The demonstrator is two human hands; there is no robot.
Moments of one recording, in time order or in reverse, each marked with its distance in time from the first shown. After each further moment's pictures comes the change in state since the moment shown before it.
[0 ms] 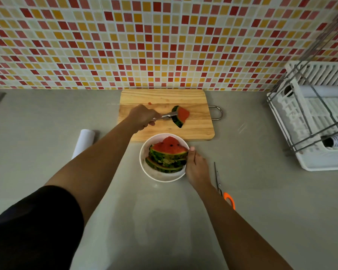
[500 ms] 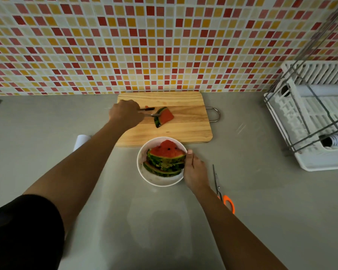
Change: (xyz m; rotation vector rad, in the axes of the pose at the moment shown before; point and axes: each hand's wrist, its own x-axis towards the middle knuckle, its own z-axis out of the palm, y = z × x) left_hand 0.001 0.000 -0.027 0.728 0.341 0.285; right_hand 0.000 0.002 0.001 0.010 0.021 -0.022
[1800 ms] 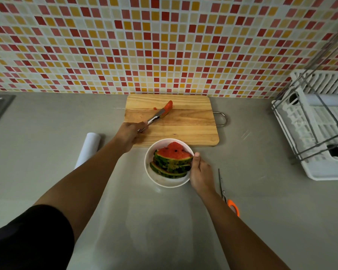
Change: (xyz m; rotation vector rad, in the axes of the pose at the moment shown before) left_hand -0.026 -0.036 0.051 -1.386 -0.221 -0.420; right_hand 0.001 -0.002 0.000 -0.005 0.011 0.023
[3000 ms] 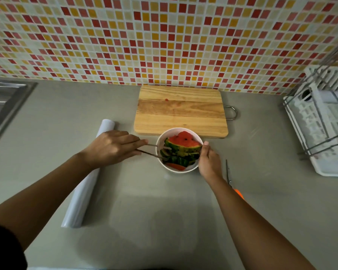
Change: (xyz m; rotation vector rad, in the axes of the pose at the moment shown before) left_hand -0.107 -0.010 -0.089 1.378 -0.210 1.632; right_hand -0.001 -0.004 0.000 -0.064 0.016 -0.004
